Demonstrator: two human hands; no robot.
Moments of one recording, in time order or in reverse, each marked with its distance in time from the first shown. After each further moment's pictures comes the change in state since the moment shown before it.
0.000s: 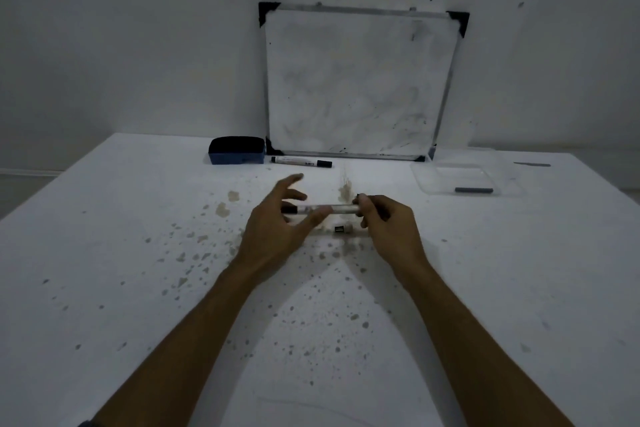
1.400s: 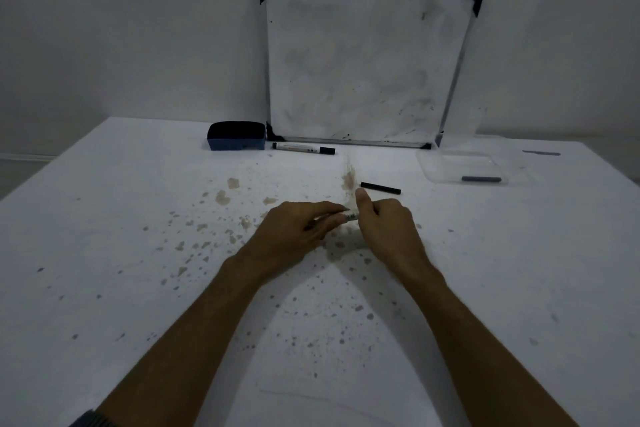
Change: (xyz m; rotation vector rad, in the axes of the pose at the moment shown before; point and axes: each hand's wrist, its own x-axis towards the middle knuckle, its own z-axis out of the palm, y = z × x) left_hand -0.003 -0.005 0.007 0.268 -0.218 0.405; right_hand -0.007 -0.005 0.015 -0.350 -0.026 -0.010
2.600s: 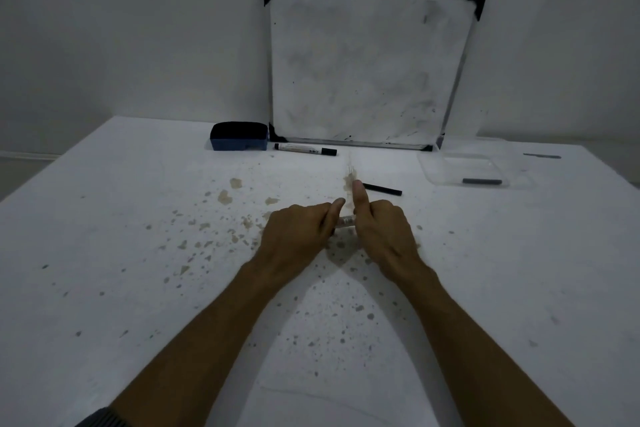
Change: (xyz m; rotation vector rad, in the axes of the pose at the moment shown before) left_hand 0.001 0.015 0.014 0.251 0.119 -0.064; right_hand 0.001 0.001 0.012 -0.005 0.008 -0.091
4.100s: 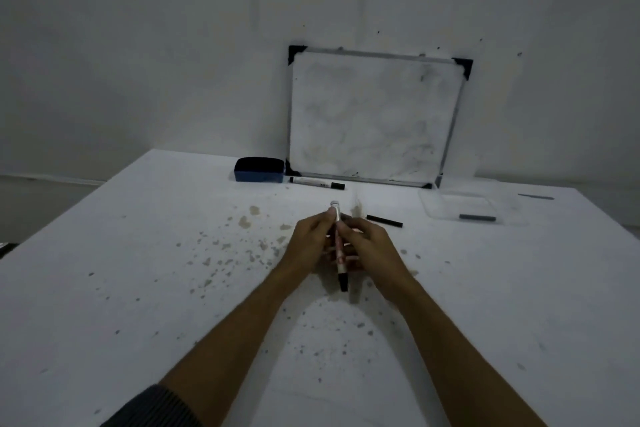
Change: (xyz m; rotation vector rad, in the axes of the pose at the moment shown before) left_hand 0.013 0.010 -0.004 -0.973 0.006 -0.560; right_hand -0.006 -0.020 -0.009 0.636 -0.356 0.150
